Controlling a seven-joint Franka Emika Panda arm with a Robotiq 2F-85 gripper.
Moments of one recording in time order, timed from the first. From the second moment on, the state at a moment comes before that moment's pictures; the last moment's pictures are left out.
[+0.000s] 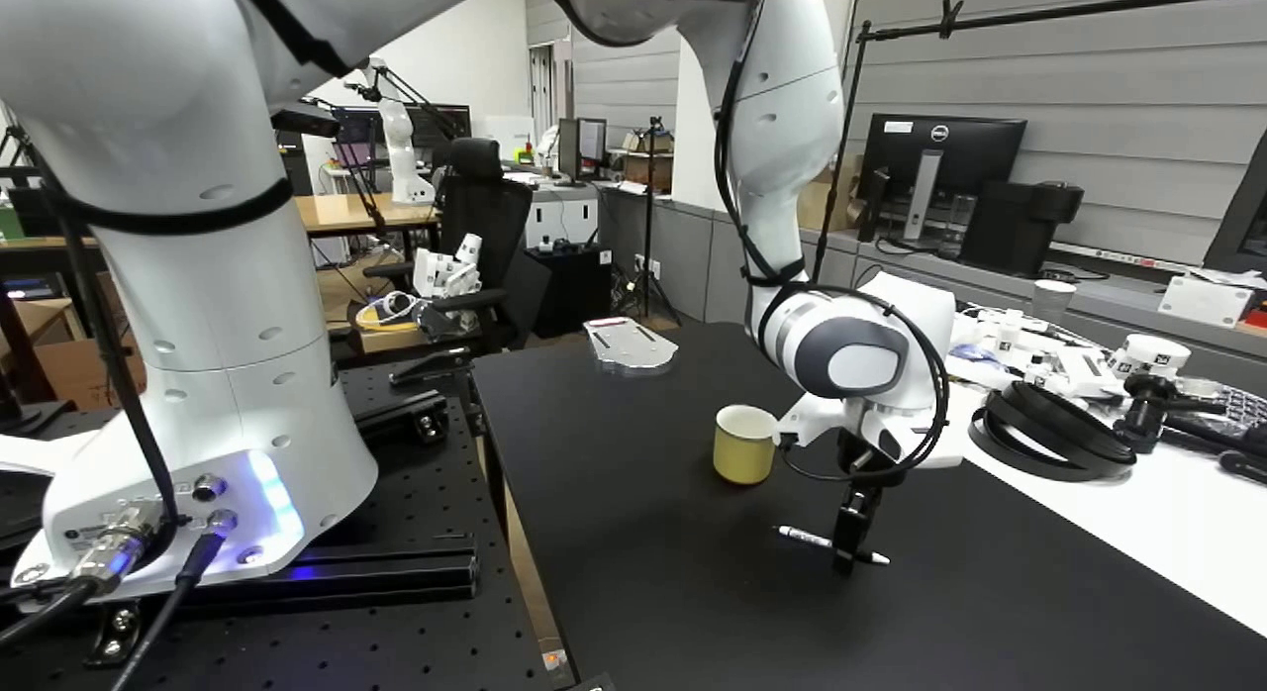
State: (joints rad) arm -0.02 1.05 -0.15 -1.77 0.22 2.77 0.76
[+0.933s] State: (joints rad) arm 0.04 1.04 -0.22 -1.69 0.22 2.63 0.80
